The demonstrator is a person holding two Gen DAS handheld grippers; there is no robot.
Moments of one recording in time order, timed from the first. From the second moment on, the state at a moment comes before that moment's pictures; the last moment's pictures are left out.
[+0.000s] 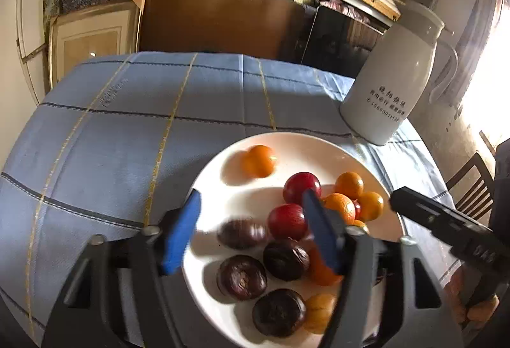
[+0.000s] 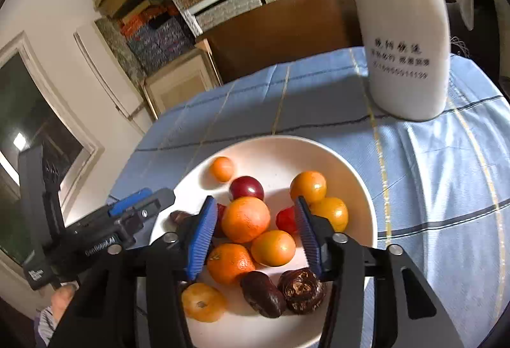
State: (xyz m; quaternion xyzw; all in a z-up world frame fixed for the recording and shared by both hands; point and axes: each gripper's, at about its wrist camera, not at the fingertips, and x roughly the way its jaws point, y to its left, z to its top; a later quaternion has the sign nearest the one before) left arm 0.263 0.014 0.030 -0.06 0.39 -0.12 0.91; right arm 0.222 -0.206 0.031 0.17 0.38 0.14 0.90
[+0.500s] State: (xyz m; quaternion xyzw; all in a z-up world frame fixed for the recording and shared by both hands) left arm 0.117 0.013 0.031 -0.03 0.32 -0.08 0.94; right arm 0.087 -0.214 0.024 0.12 0.31 0.09 0.94
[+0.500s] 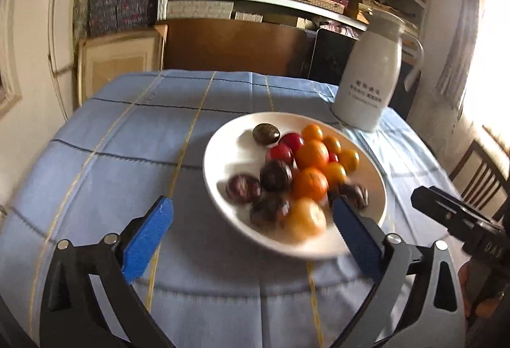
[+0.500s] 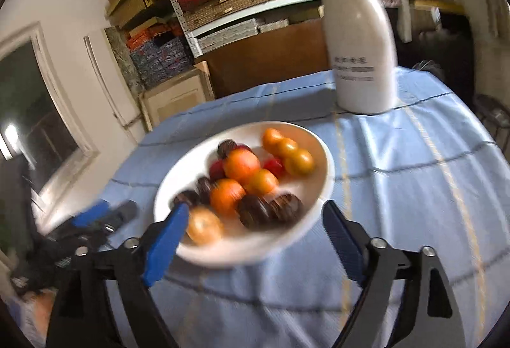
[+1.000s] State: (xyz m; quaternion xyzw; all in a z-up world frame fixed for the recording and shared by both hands) left arm 0.054 -0.005 0.025 0.03 0.29 -0.06 0.95; right arm 0.041 -0.233 0.007 0.14 0.30 0.06 0.94
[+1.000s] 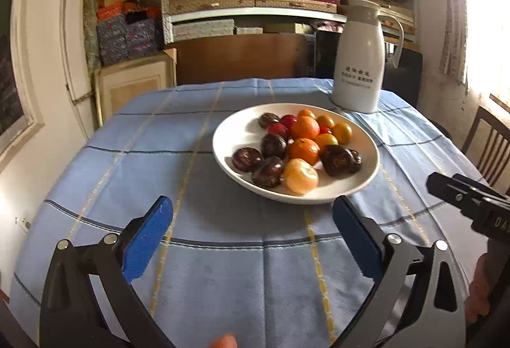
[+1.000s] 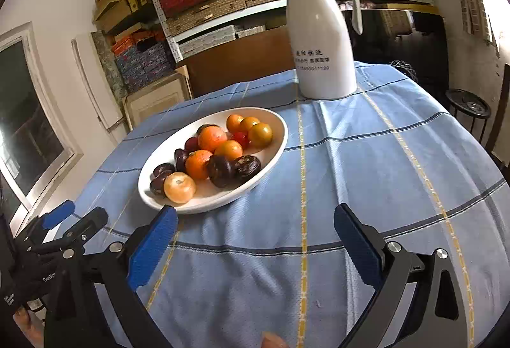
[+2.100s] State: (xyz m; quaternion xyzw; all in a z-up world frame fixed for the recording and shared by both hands) left arm 0.047 -0.020 0.025 0.06 0.28 -0.05 0.96; right arm 0.033 -0.204 0.005 0.06 0.31 0.06 0.95
